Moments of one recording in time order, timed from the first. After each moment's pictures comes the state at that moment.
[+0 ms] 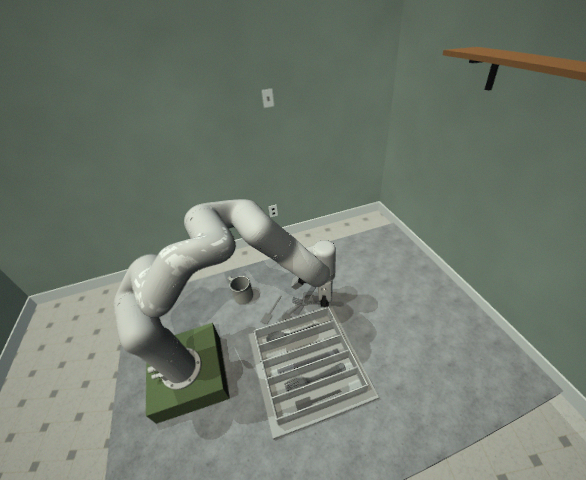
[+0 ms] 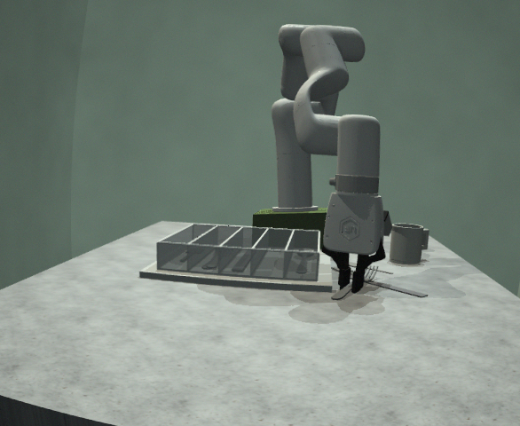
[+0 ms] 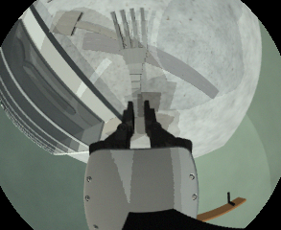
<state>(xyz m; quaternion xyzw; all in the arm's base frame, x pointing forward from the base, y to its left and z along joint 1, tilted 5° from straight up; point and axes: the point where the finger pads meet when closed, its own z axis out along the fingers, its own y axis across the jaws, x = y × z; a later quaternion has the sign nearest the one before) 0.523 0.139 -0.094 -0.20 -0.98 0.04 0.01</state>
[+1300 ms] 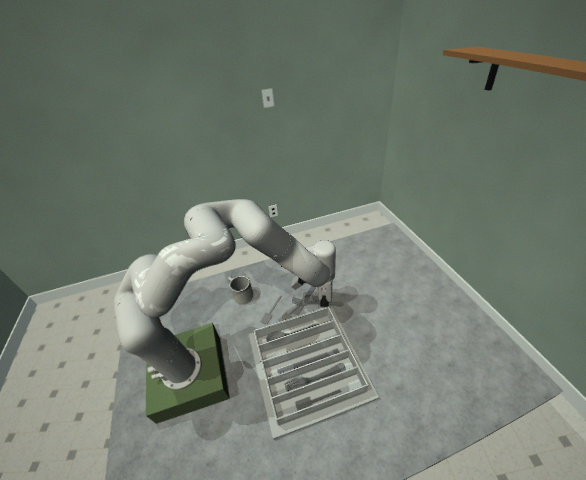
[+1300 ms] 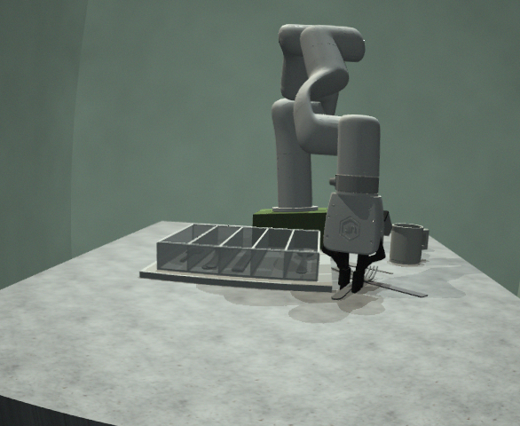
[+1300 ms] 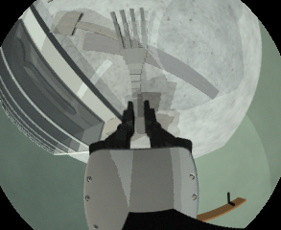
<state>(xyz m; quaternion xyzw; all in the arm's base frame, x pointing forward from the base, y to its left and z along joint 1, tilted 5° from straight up) 0.523 0.139 -0.094 -0.20 -0.98 0.04 0.01</state>
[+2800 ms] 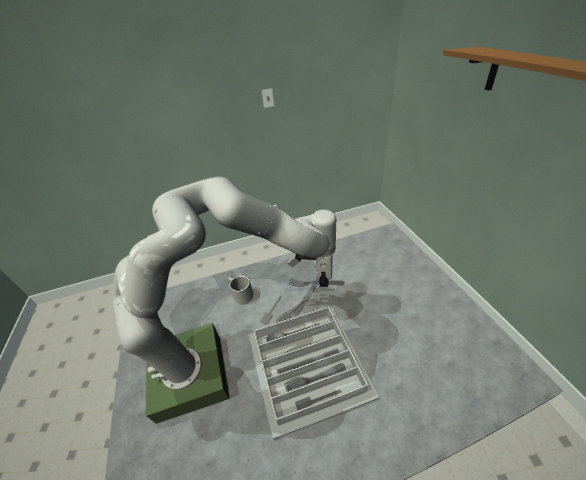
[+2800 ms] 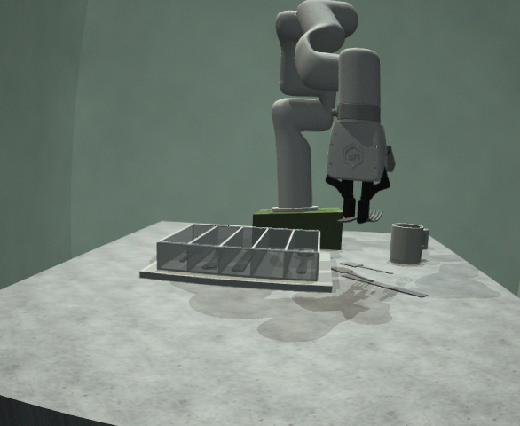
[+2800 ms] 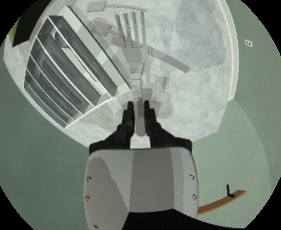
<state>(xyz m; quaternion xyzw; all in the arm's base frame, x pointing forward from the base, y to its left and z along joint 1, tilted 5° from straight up) 0.526 0.148 0.028 -0.20 -0.98 0.04 0.01</state>
